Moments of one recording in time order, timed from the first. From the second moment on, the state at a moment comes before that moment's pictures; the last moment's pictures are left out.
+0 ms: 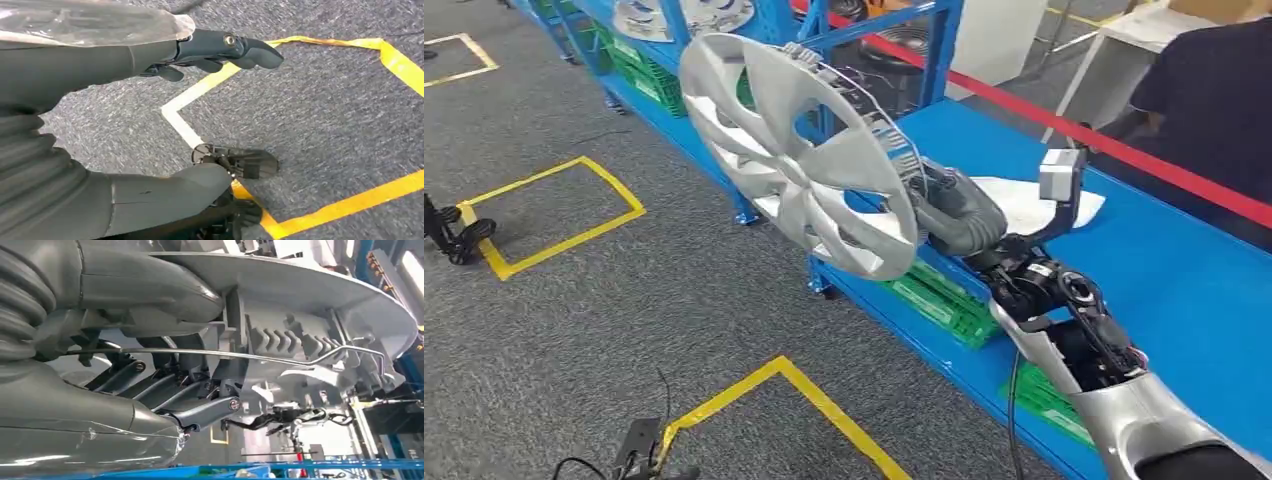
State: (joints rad) left arm -0.15 0.08 -0.84 -0.21 0.73 0.32 -0.23; right arm -0.55 -0.01 0.55 -1.11 -0.76 0.33 -0.50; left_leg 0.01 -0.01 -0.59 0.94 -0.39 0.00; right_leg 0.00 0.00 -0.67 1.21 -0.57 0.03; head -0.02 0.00
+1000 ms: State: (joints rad) left arm -0.16 0.07 -0.84 -0.21 0.74 0.32 -0.22; right arm -0.52 -0.04 0.52 -1.20 -0.79 0.38 -0.51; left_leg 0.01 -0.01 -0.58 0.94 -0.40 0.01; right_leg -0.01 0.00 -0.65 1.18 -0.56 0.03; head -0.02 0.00
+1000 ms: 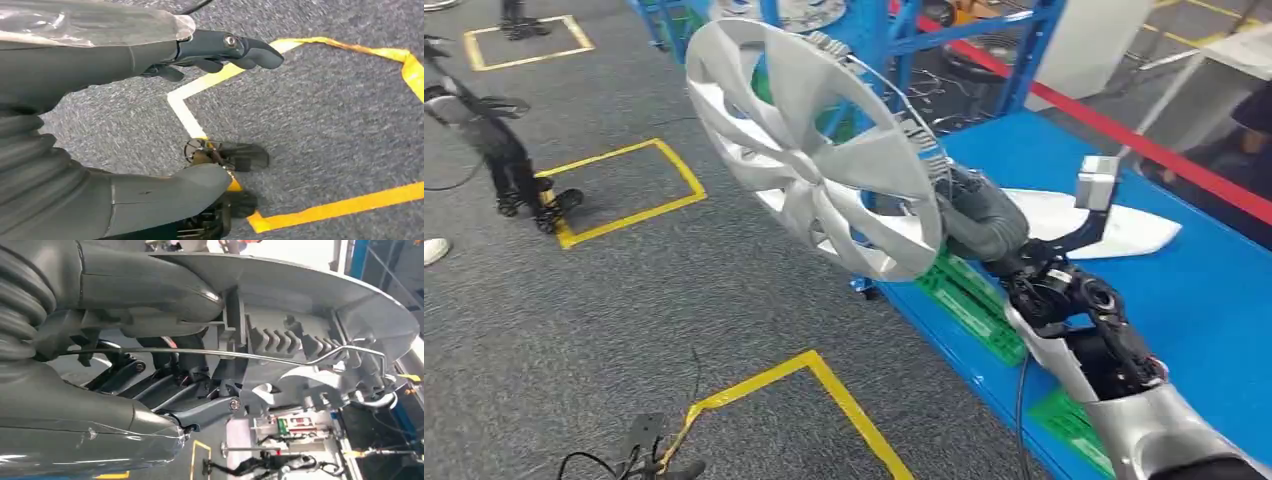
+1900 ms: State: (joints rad) left arm -0.17 0.05 -0.84 -0.21 0.72 0.30 -0.21; right arm -0.50 -0.05 0.51 -1.22 -0.79 0.36 -0.50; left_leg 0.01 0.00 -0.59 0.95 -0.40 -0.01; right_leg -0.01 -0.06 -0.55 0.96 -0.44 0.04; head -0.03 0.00
